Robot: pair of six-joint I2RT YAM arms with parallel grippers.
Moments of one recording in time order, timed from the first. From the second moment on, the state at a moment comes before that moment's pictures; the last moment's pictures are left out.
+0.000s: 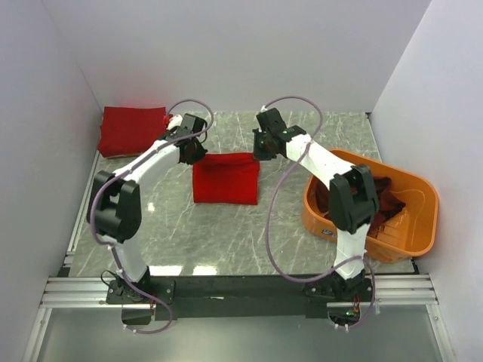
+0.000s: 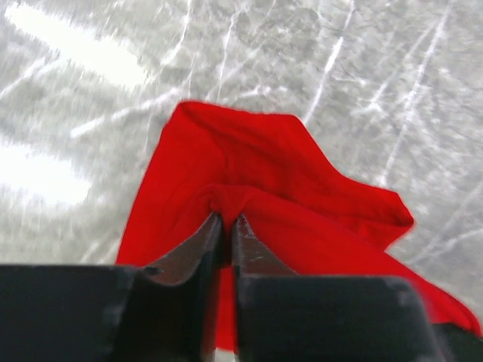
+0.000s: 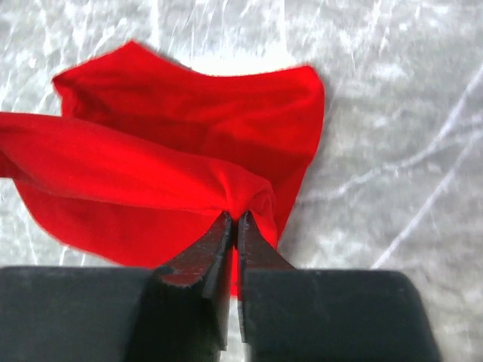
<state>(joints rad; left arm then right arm) -0.40 1.78 1.42 -0.55 -0.31 -0.94 0.50 1.90 1.59 -0.57 0.01 0.49</state>
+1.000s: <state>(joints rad) -0.35 1.83 1.22 -0.40 -0.15 -0.74 0.45 1.48 1.07 -0.37 -0.21 0.42</state>
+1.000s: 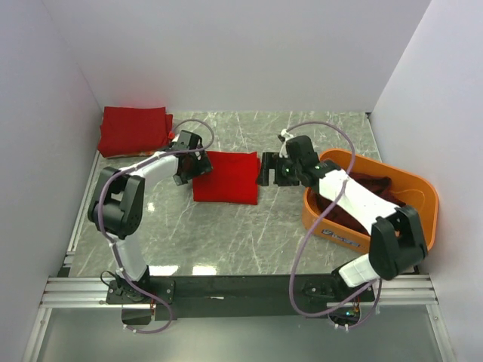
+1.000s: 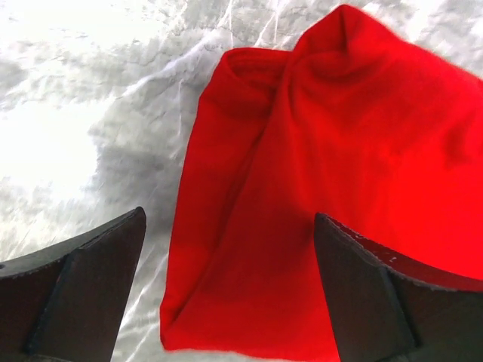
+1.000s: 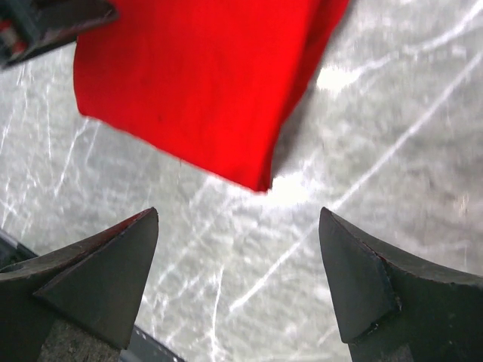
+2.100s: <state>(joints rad) -0.45 1.98 1.38 -0.47 -0.42 -0.68 0.46 1.29 0.88 -0.32 -0.11 0.40</state>
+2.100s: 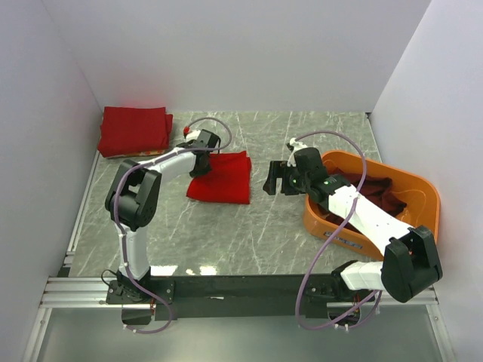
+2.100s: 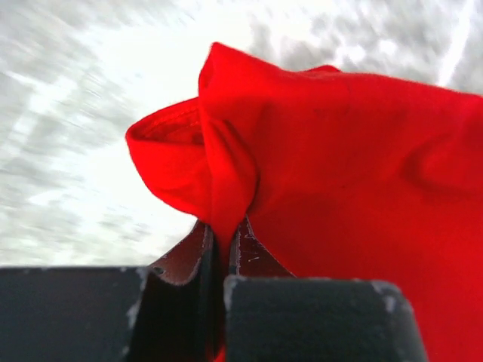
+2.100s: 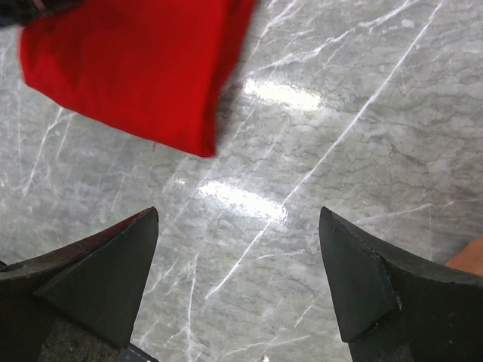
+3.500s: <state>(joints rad) -0.24 1.96 1.90 -0.31 -0.70 0.06 0.46 1.33 0.87 -0.32 -0.09 0.37</state>
